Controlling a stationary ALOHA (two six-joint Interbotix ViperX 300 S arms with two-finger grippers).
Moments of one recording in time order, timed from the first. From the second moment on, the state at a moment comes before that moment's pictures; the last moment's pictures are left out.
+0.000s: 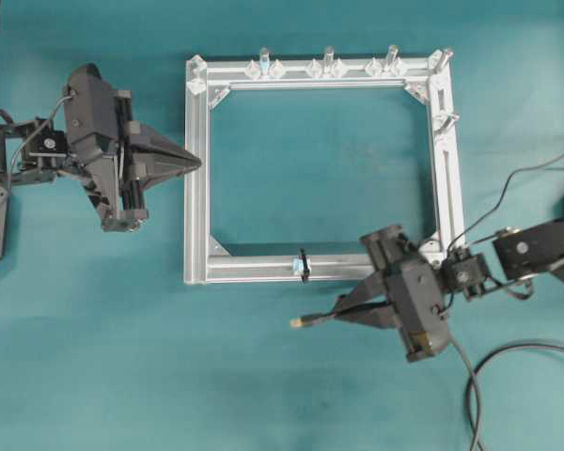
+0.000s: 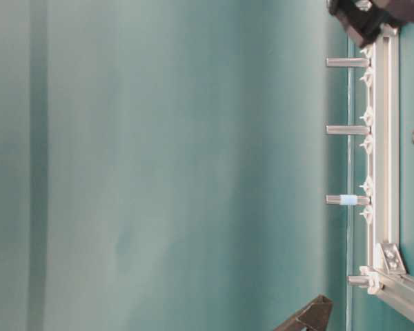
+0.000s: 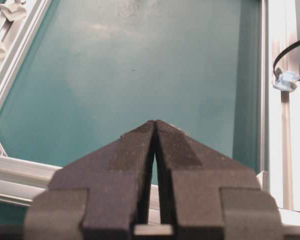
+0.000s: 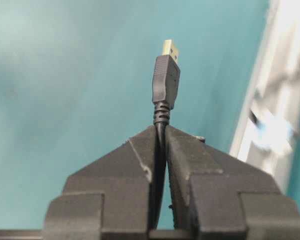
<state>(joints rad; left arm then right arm) 0.14 -0.32 1.08 -0.06 -0.29 -0.01 0.23 0.06 0.92 -0.09 -0.49 0.11</state>
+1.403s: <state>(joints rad) 0.12 -0.32 1.08 -0.06 -0.29 -0.01 0.09 -0.15 1.08 -0.09 -0.40 0.11</state>
